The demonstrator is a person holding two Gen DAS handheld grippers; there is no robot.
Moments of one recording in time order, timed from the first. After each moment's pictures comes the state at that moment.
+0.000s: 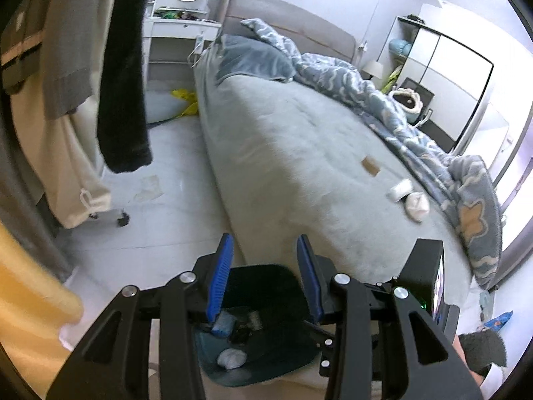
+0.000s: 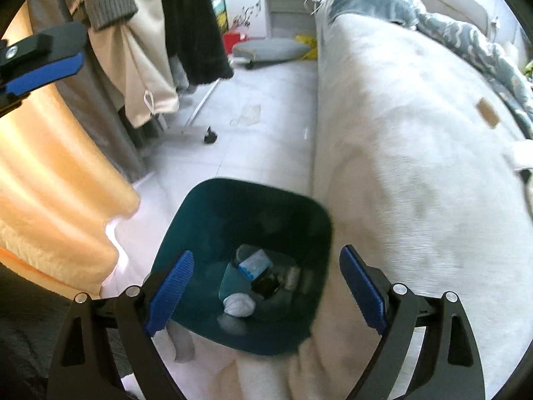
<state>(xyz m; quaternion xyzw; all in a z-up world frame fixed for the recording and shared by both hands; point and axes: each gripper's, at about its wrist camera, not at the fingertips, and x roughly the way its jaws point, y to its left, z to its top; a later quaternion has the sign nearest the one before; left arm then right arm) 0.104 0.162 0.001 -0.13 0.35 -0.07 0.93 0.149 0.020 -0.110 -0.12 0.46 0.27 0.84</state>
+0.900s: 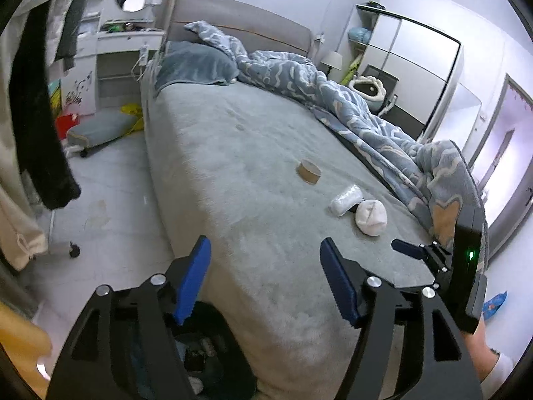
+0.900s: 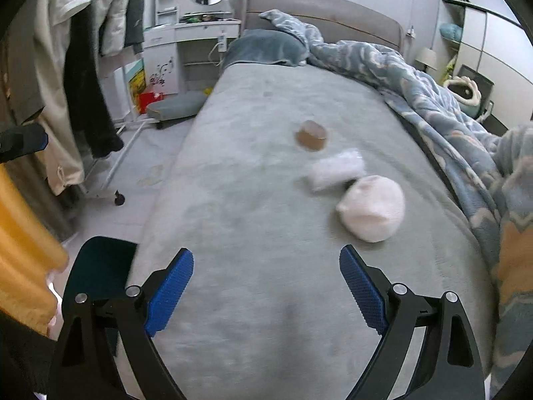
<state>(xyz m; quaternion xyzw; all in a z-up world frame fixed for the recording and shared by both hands) 0.171 0.043 0.011 -0.09 0.34 -0.15 0.93 0.216 -0.171 -0.056 -0.09 0.38 0.13 0.91</state>
